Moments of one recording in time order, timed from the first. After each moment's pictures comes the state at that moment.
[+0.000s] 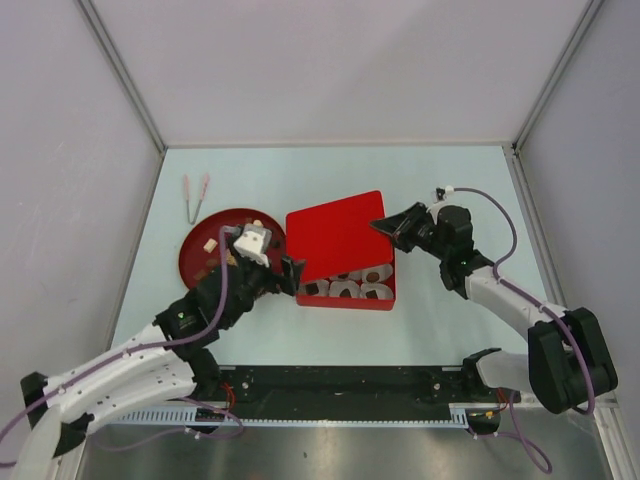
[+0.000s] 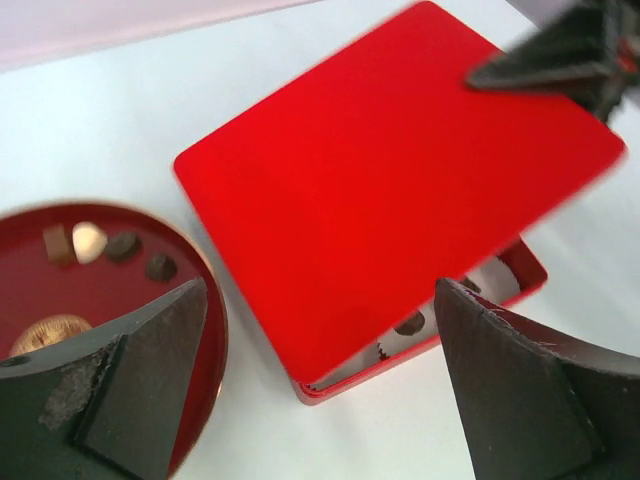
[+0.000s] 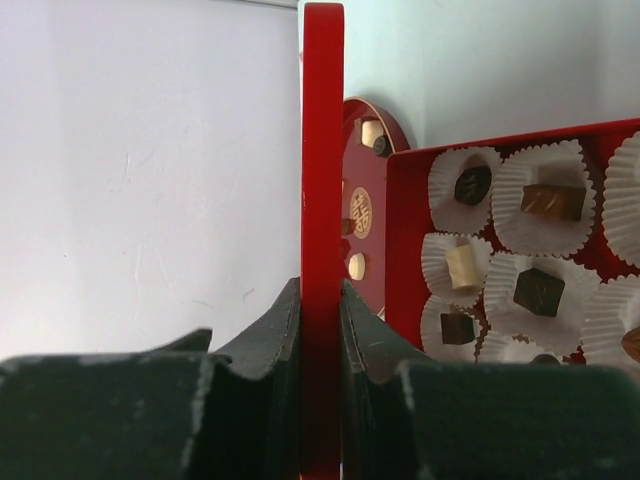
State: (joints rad) left arm -1.03 0.69 0.62 -0.12 -0.49 -0.18; right arm 0.35 1.24 0.64 0.36 -0.40 1.23
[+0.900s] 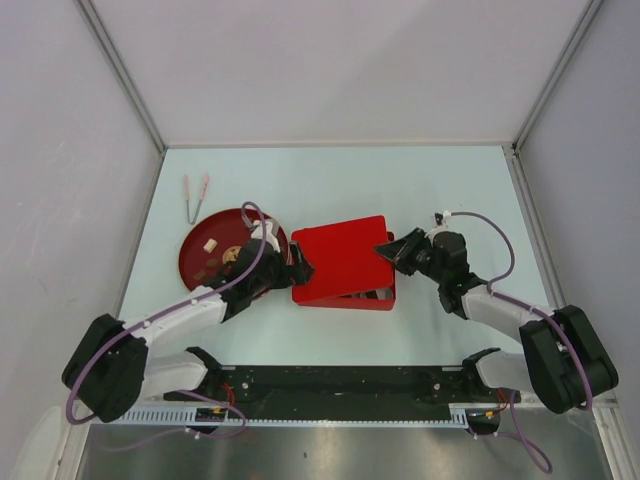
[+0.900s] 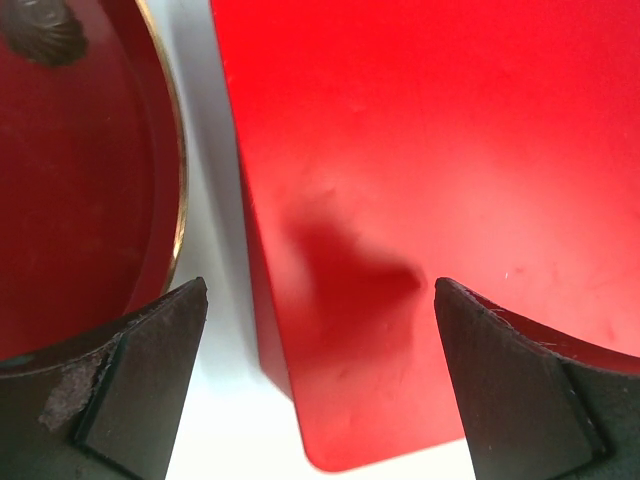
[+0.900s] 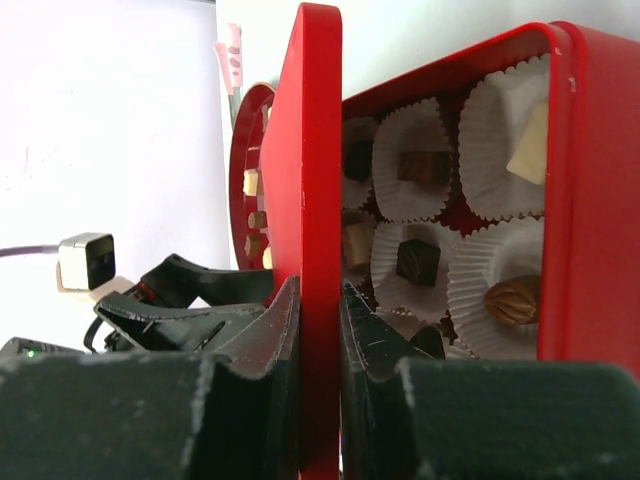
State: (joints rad) left arm -0.61 1.15 0.50 0.04 -0.05 -0.66; right arm 0.39 1.25 0.42 0.50 -0.29 1.13
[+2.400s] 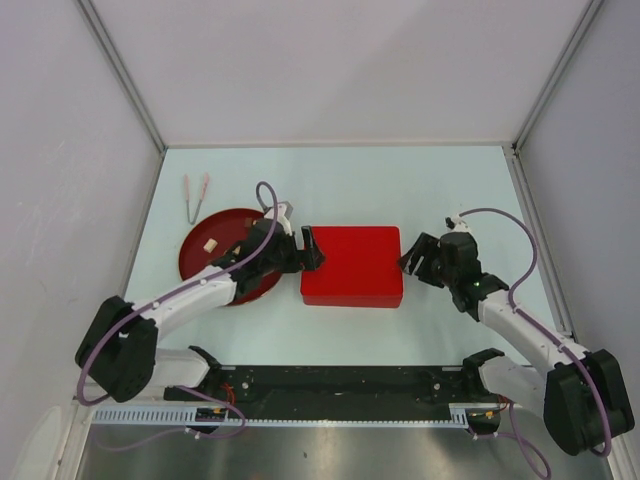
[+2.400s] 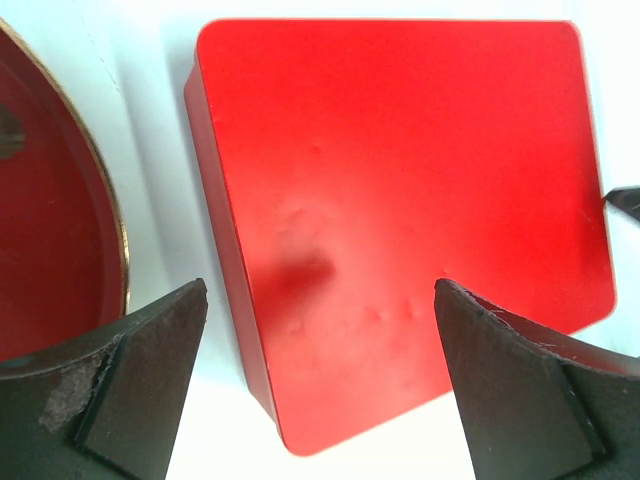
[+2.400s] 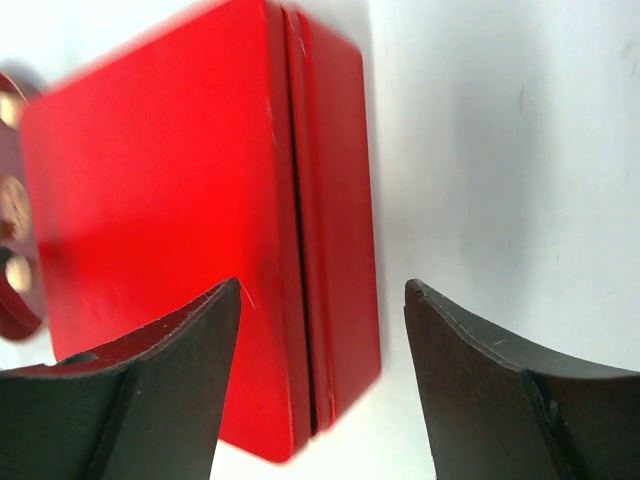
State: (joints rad) left arm -0.61 1.30 0.70 -0.02 0.02 -0.60; right arm 0.36 1.03 0.51 -0.10 -0.02 0.70
